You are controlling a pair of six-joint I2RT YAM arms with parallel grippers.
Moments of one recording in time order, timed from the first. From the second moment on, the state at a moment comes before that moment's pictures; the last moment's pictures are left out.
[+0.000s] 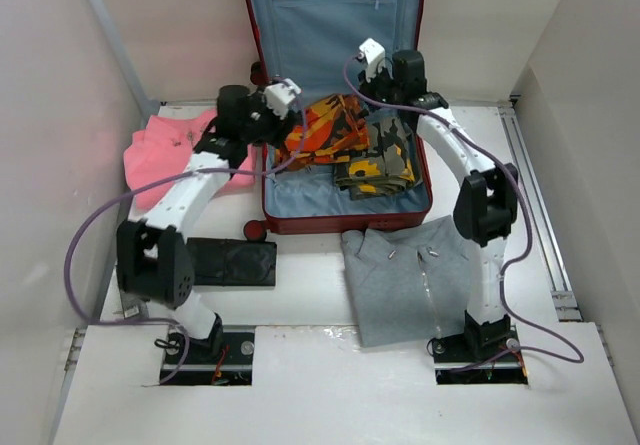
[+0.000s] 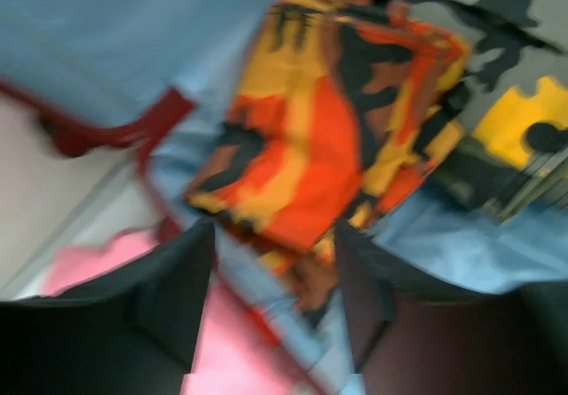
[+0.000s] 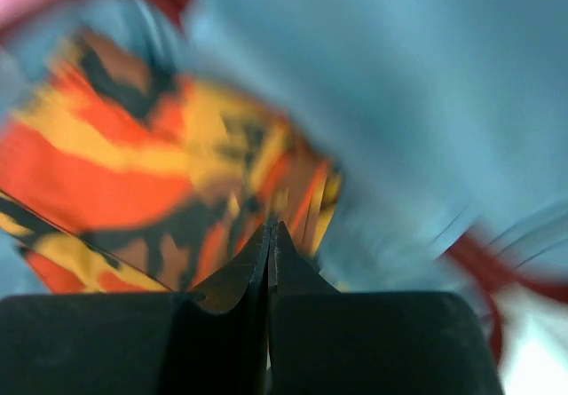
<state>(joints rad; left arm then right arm) -0.27 1.58 1.35 -0.12 0.34 0.42 0.34 2.16 2.08 -0.24 -0.35 -0.34</state>
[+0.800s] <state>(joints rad) -0.38 2.12 1.55 -0.23 0.09 0.30 0.29 2.16 1.69 -0.04 -0.39 -0.10</state>
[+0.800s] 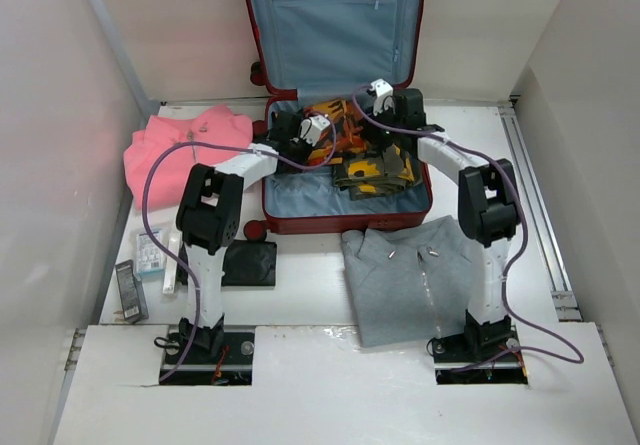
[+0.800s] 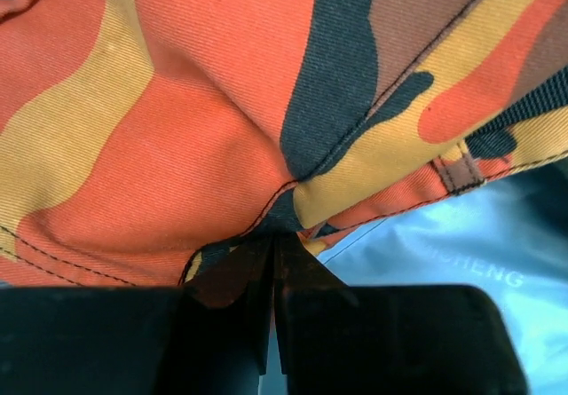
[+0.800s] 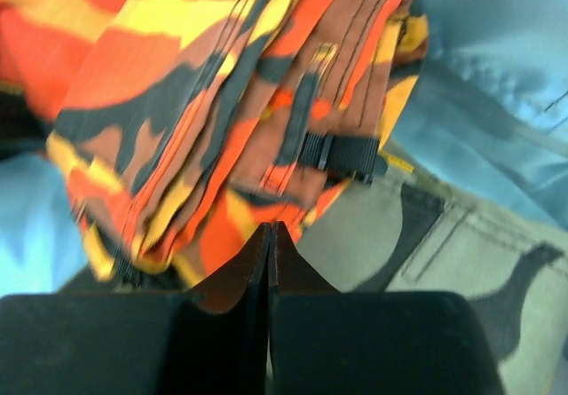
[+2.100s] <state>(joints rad) -0.11 0.92 0.92 -0.65 0.22 0.75 0.00 1.36 1.30 -0.70 -0.31 -0.28</state>
